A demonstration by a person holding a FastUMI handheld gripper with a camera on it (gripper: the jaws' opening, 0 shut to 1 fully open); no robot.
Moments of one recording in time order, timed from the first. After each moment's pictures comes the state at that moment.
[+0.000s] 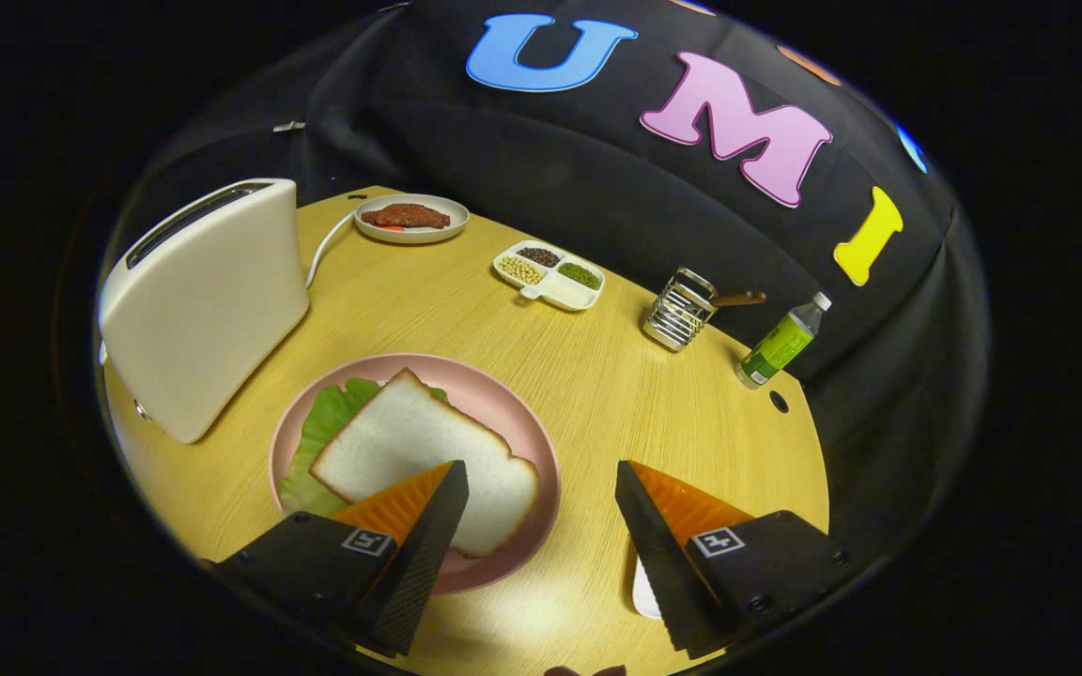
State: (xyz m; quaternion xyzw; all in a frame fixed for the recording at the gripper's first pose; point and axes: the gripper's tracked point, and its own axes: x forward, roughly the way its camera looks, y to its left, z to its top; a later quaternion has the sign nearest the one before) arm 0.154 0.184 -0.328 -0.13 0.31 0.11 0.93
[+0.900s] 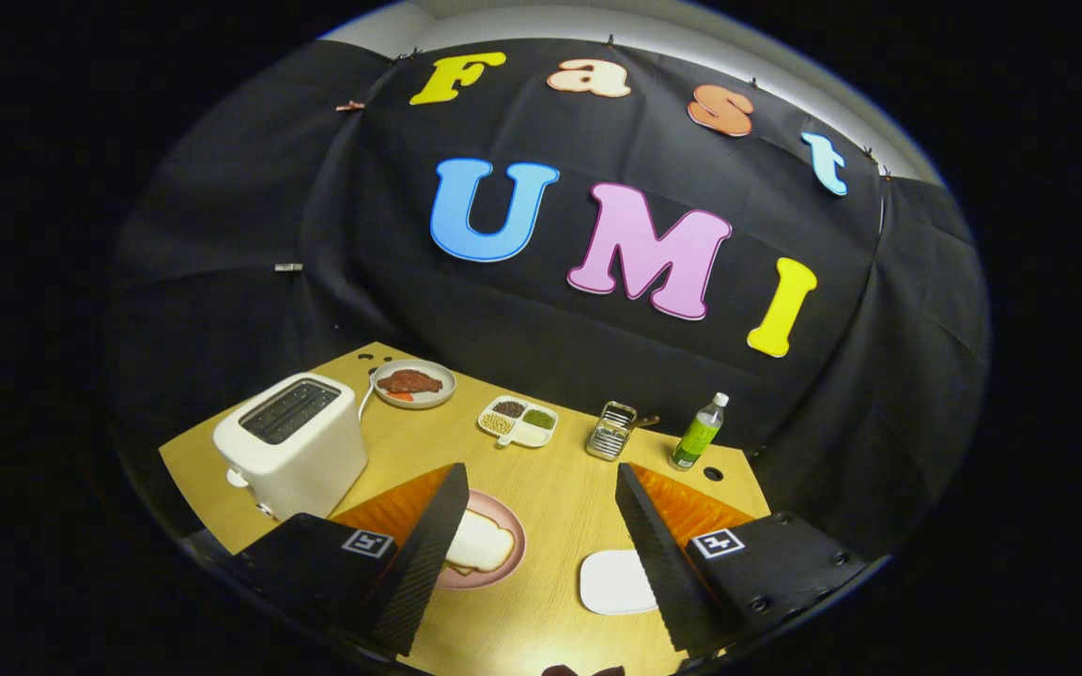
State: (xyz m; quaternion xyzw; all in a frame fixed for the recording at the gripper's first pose) arm 0.069 0.141 -0.098 -0.04 0.13 0.09 0.99
